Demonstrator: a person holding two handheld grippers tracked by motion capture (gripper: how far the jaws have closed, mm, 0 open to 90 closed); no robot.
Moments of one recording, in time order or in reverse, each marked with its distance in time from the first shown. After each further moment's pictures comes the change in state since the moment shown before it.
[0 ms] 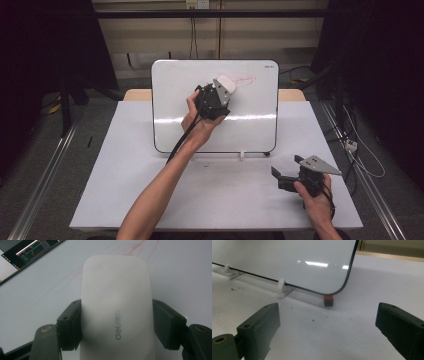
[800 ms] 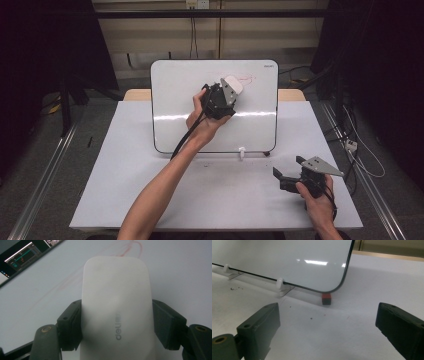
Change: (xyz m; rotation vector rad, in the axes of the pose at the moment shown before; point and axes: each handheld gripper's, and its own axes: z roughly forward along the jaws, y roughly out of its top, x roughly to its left) left arm 0.009 0.011 0.005 -0.027 -0.053 0.026; right arm -0.002 -0.002 -0.004 -0.003 -0.003 0.007
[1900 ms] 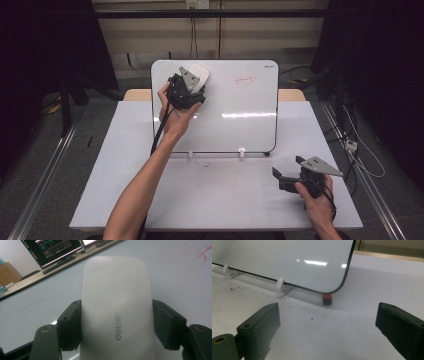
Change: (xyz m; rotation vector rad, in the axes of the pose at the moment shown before) left arm 0.065 -0.034 -0.025 -0.001 0.136 -0.205; right arm 0.002 0.001 0.001 0.000 -0.007 -0.007
